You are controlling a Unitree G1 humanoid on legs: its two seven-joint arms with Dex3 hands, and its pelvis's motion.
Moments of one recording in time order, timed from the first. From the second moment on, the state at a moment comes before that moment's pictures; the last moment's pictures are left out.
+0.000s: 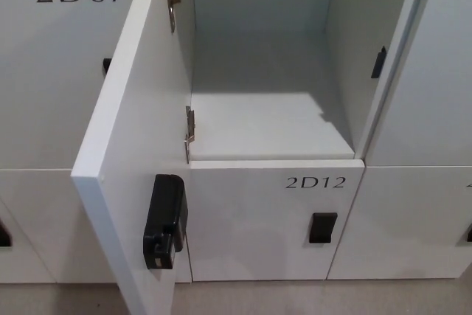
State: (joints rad) left_arm 0.06 0.53 0.13 1.19 0.10 -0.31 -0.01; right_arm -0.11 -0.24 0.05 1.23 -0.20 -0.15 -0.12
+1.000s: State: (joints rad) left_arm -0.64 0.71 -0.10 1.21 0.20 -0.39 -0.07; right_arm -0.13 -0.21 0.06 1.29 -0.21 -0.23 -0.18
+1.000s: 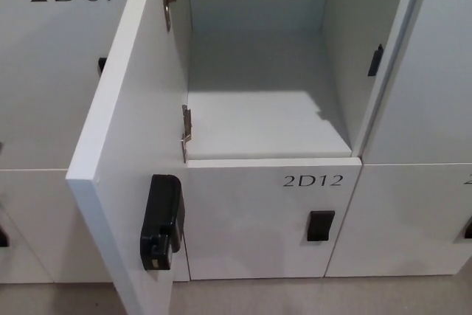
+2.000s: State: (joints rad) left_arm -0.76 -0.09 -0.75 0.83 0.39 -0.31 -0.10; right_arm -0.11 -0.17 0.06 1.29 -0.21 -0.26 -0.18
